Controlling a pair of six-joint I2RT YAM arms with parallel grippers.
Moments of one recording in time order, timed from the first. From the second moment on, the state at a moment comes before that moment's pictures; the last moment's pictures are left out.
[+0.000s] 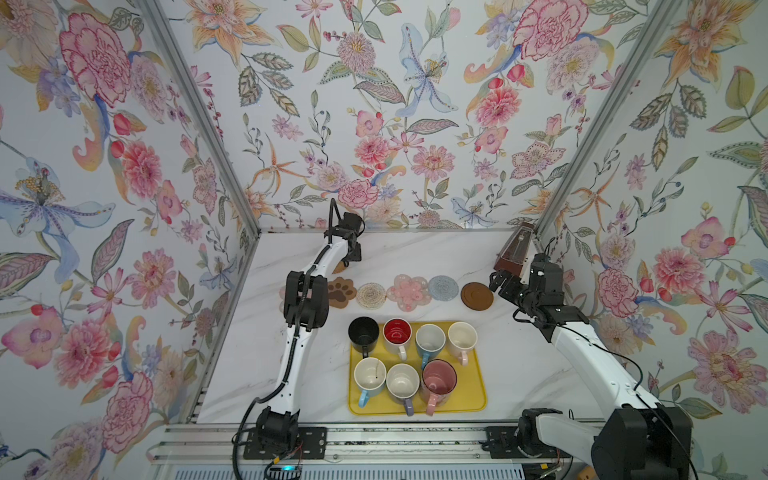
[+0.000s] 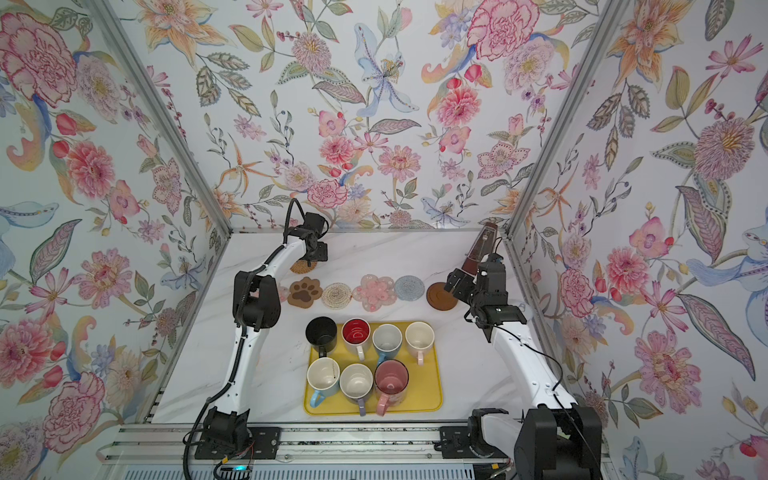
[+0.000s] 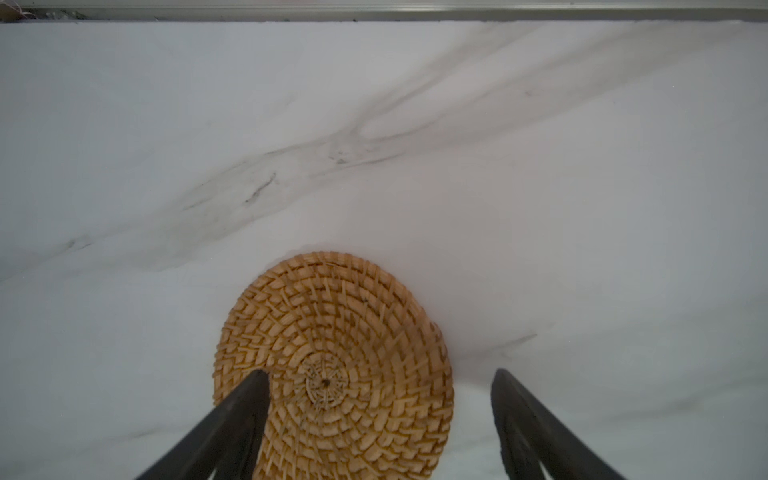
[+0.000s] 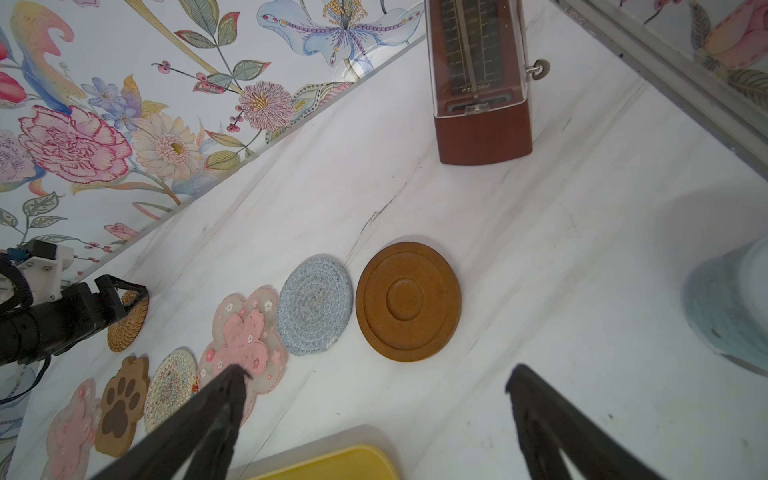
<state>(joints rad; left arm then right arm) -0.26 2.62 2.39 -0.87 -0.34 -0.27 0.06 1.17 0.84 -0.28 -0.03 0.53</state>
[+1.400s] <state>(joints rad) 0.02 2.40 1.96 -0.72 -0.37 -0.28 0.06 1.17 0.84 -0.28 -0.04 0.53</state>
